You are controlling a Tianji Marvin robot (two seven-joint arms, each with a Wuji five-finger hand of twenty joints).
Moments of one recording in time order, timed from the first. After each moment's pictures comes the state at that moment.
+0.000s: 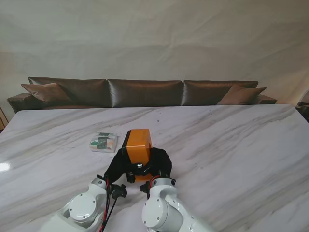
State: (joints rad) left arm 1.52 -1.20 -1.03 -1.37 -0.29 -0.35 0.04; right arm -1.46 -1.42 0.76 -1.46 -0.35 0.37 -0.74; left_hand 0.53 -0.93 0.46 0.13 0.14 0.25 0.59 1.05 0.36 0.07 0.54 0.92 0.46 0.16 0.16 1.04 0.42 0.08 -0.24 0.63; right_hand 0.29 -1.51 1.17 -0.26 1.22 -0.28 1.40 0.95 1.36 -0.16 1.31 1.03 1.31 -0.10 1.26 0.84 1.22 -0.08 1.85 0.69
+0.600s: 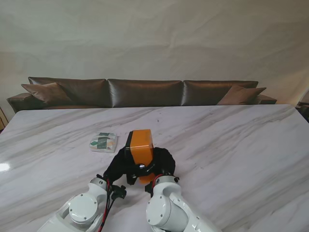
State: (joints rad) left arm 1.56 -1.20 -1.07 -1.45 -0.12 -0.27 0.07; right arm -1.48 -1.39 0.79 -1.53 -0.42 0.47 -0.63; left_hand 0.48 -0.88 0.52 0.12 0.20 0.30 0.50 1.06 0.41 0.10 0.49 0.93 0.62 0.15 0.03 1.04 0.44 0.09 -0.24 0.62; right_hand 0.31 -1.50 1.08 -0.26 1.22 -0.28 1.40 0.95 1.36 -0.17 1.31 1.03 1.29 -0.11 1.24 0.86 1.21 -0.08 1.85 0.69
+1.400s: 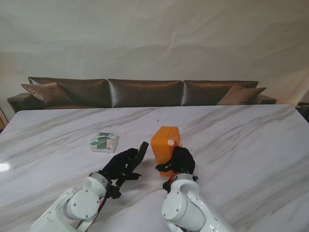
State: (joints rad) left arm 1.55 -1.15 -1.08 -1.53 0.36 -0.07 0.03; right arm -1.55 -1.33 0.91 -1.64 -0.43 0.56 -0.58; left_hand 0.44 -1.05 0.98 0.15 0.33 0.21 0.52 1.06 0.59 0.09 0.43 0.97 0.72 0.16 0.07 1.09 0.45 0.09 -0.24 0.61; right_hand 0.43 -1.39 1.31 -0.23 1.22 -0.25 1.40 0.94 1.36 -0.14 1.33 1.03 1.28 -0.07 1.30 0.88 1.20 -0.05 1.87 0.70
